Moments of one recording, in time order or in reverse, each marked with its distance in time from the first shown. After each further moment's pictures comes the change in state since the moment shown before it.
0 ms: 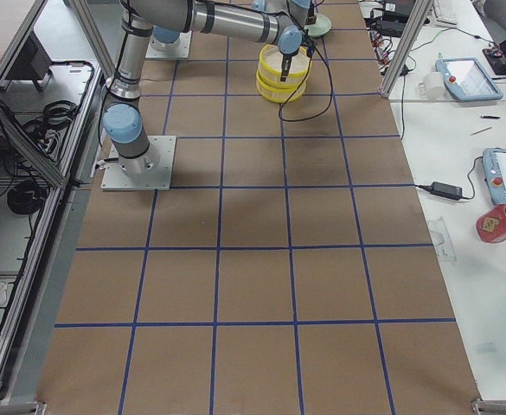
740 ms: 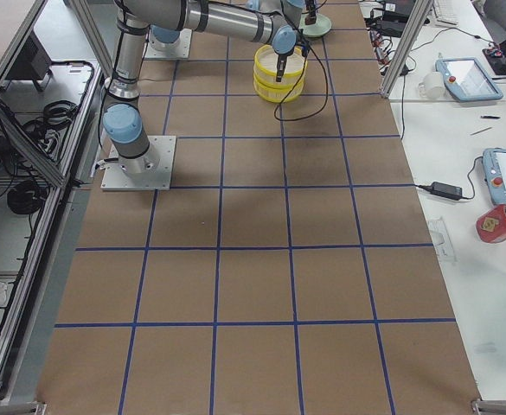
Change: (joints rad) left arm 0.000 -0.040 0.011 0.101 0.062 0.035; right arm 0.008 -0.037 0.053 -0.018 -0.011 0.001
